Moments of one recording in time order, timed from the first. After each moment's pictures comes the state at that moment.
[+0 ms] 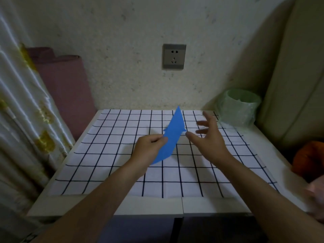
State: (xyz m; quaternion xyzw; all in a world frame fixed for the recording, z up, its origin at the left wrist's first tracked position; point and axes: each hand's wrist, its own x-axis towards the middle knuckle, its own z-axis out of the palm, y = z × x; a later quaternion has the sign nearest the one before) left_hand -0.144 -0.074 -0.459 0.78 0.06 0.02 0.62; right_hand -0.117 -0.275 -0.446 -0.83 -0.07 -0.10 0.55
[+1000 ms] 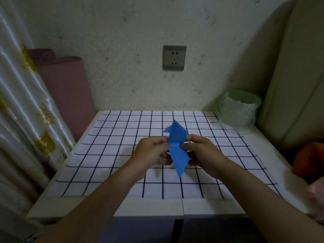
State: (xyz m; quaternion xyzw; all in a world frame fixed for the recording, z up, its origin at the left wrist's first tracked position) left_hand -0.161 -0.079 -0.440 0.72 0.02 -0.05 0.69; right_hand -0.137 -0.261 -0.441 -0.70 -0.05 0.18 0.69
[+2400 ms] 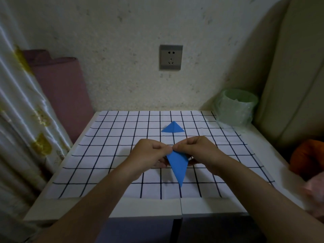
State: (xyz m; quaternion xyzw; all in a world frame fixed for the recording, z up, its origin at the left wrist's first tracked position) left_hand -0.165 -0.076 -0.437 0.76 0.03 -0.10 0.64; right_hand -0.135 -0.265 -0.436 -0.78 -0.08 0.18 0.60
